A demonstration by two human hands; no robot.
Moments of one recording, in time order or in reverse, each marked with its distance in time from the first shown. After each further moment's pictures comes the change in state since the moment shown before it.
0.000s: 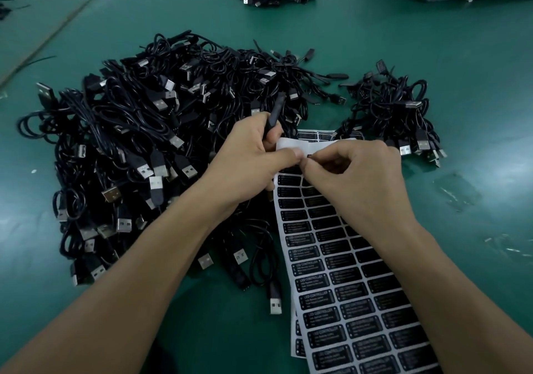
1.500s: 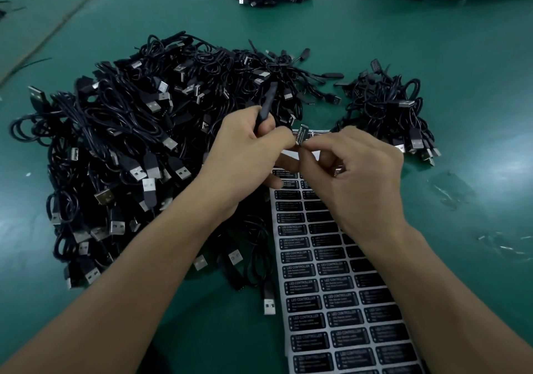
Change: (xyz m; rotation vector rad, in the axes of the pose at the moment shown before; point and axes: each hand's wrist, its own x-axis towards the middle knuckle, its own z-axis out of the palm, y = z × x) left_hand -0.007 0.022 0.004 -0.136 0.048 -0.071; right_hand 0.004 0.006 0.005 -0.100 0.273 -0.466
